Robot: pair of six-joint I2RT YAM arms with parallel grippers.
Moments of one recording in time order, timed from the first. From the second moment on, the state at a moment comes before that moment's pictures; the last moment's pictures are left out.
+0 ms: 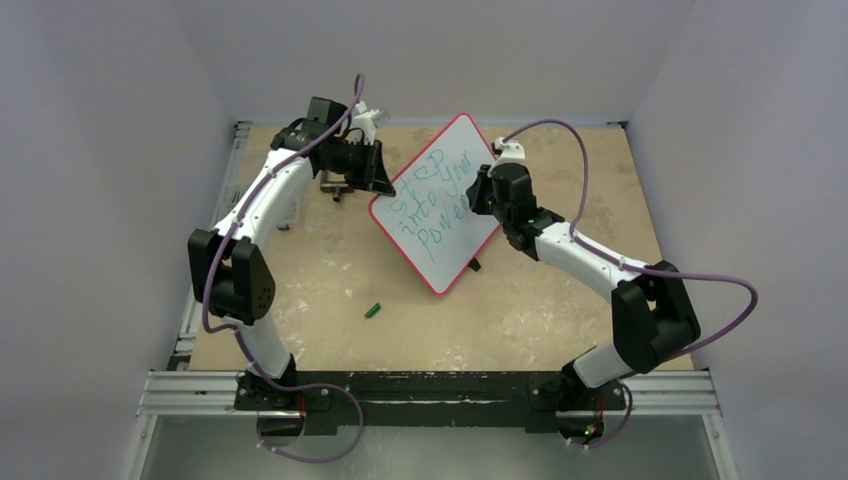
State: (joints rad) left arm -0.28 1.79 1.69 -0.82 0.66 -0.07; right arm 0.51 1.51 0.99 0.10 0.20 0.42
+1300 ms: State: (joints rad) left arm -0.27 1.83 1.69 -0.82 0.61 -0.07; right arm 0.51 1.18 0.96 0.04 0.27 0.42
